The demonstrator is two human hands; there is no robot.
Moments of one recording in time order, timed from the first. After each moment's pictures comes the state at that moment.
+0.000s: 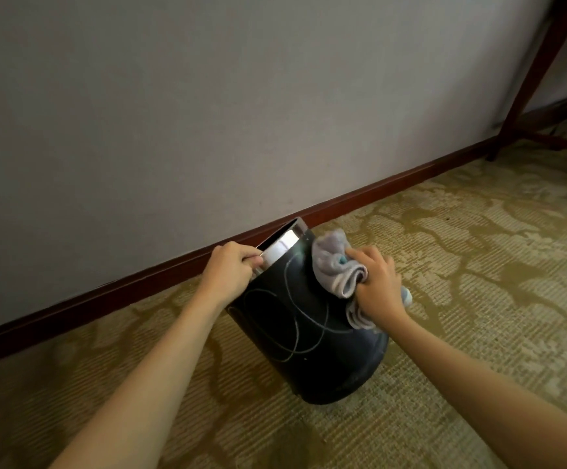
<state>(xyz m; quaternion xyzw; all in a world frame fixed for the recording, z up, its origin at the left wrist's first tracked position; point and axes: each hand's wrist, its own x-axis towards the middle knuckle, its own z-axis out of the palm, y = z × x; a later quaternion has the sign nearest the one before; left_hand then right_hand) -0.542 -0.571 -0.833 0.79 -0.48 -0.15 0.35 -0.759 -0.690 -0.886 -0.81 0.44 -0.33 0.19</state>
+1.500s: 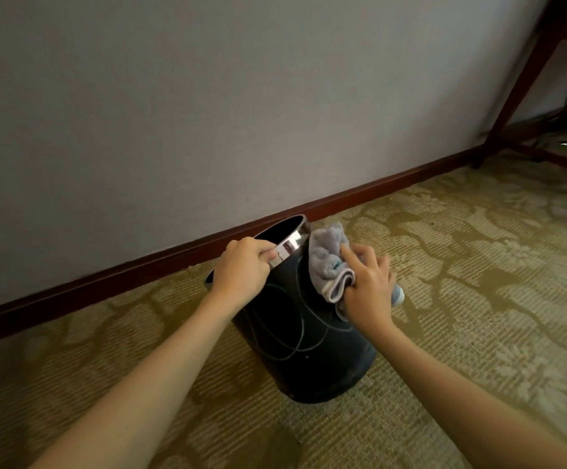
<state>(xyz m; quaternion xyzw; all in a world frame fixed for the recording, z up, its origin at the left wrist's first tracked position) -0.586 -0.593 -0.835 0.77 -0.52 -0.07 0.37 -0.769 -0.686 -0.884 -0.82 0.46 -0.33 0.09</state>
